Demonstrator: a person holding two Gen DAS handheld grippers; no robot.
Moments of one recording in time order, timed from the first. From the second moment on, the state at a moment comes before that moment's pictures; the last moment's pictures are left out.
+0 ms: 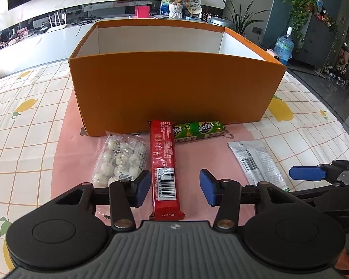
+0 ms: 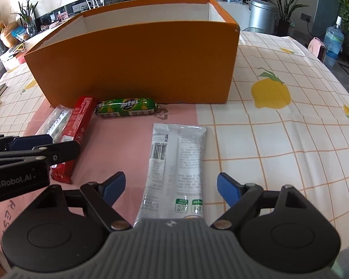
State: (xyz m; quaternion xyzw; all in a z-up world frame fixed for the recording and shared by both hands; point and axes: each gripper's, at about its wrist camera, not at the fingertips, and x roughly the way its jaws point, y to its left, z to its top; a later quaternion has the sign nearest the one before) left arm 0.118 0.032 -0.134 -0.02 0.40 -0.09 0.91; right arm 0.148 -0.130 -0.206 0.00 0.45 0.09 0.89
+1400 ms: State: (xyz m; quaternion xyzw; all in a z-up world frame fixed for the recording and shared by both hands) left arm 0.120 0.036 -0.130 -0.04 0.42 -0.07 0.91; right arm 0.141 -0.126 -0.207 -0.01 0.43 0.09 0.90
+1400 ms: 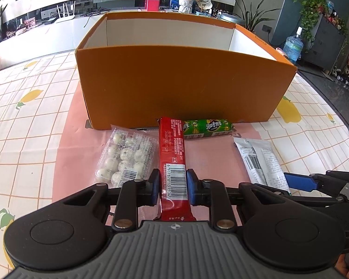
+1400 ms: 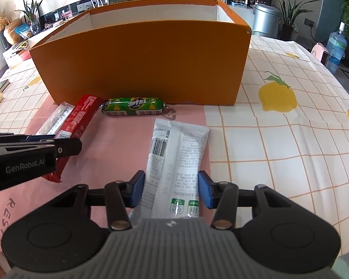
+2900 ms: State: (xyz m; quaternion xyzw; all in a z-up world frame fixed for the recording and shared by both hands) left arm 0.123 0.040 -0.010 -0.01 0.30 -0.10 0.95; right arm 0.128 -0.127 -0.053 -0.05 0.28 0.14 0.95
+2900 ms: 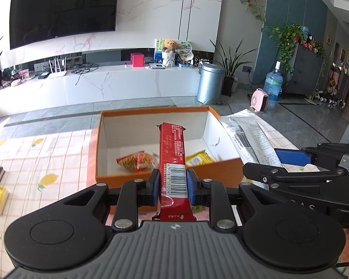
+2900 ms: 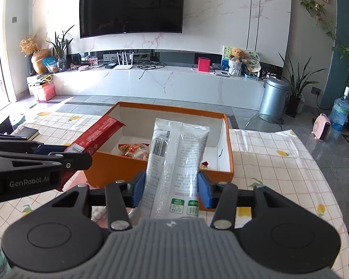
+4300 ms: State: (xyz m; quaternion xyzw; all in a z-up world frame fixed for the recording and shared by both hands) left arm 0.265 0.055 -0.065 0.04 0.42 -0.10 0.90; right arm 0.356 -0.072 -0.117 -0.14 0.44 0.15 0.87
